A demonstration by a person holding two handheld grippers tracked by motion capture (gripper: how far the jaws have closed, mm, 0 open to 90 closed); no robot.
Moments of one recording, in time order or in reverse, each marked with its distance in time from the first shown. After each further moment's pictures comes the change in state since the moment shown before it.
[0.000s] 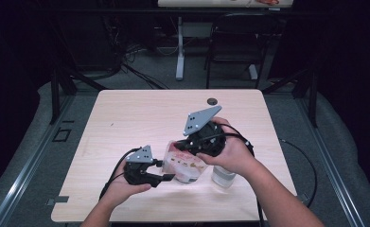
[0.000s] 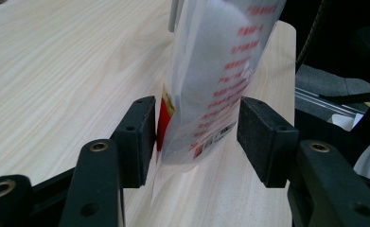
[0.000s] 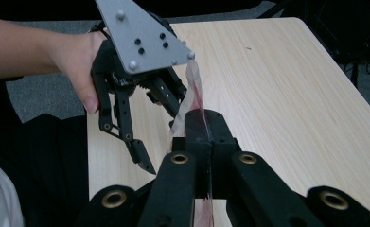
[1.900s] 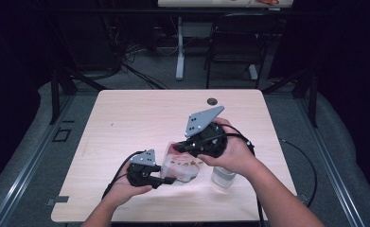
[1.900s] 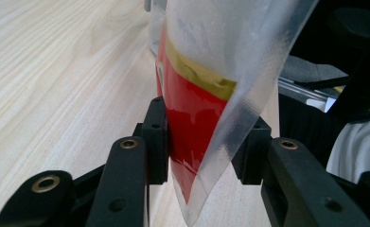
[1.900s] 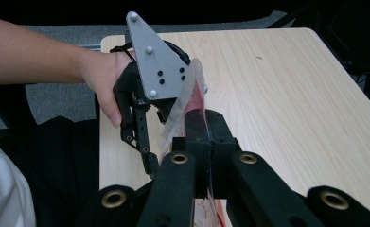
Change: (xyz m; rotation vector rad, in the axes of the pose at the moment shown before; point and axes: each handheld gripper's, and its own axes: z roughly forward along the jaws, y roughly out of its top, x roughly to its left) left arm 0.006 -0.010 0.010 0.045 -0.096 0.006; right arm 0.002 0.000 -0.004 -0.031 0.042 -0.018
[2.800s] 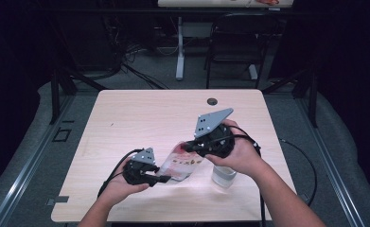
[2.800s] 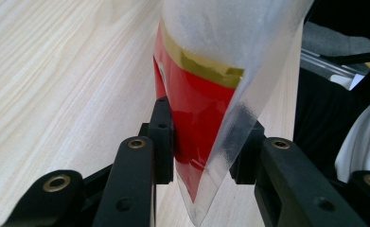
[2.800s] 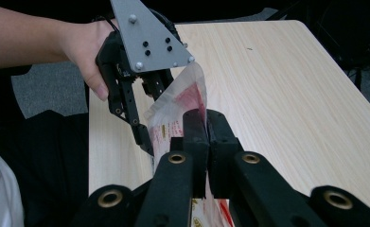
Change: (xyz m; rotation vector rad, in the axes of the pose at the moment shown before) left arm -0.004 0.011 -0.012 0.150 0.102 -0.020; right arm -0.008 -0.021 -0.004 -0.007 -0.026 0.016
